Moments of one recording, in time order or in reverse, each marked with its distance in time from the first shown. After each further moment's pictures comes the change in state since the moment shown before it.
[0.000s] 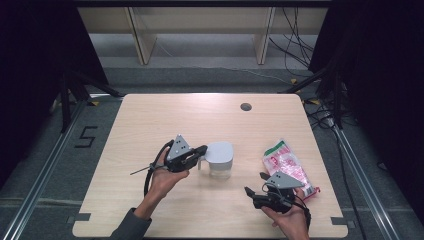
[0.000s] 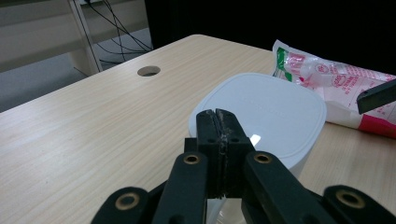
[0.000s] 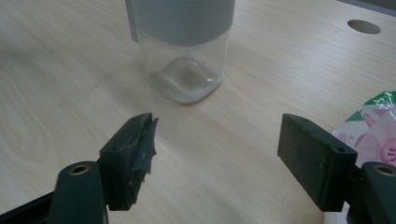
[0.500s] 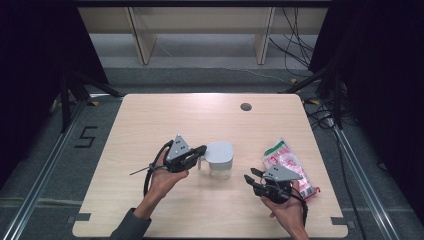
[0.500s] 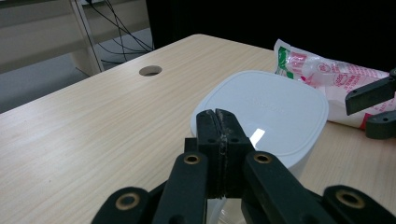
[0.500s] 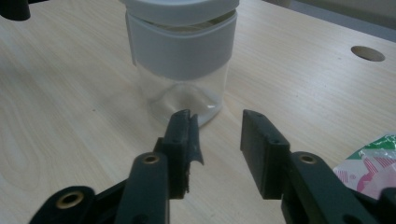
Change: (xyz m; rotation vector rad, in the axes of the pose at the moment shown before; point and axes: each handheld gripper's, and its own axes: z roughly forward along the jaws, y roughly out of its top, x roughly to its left) left arm 0.000 0.000 -0.001 0.000 0.004 0.006; right arm -0.008 0.015 0.010 -0.042 0.034 -0.023
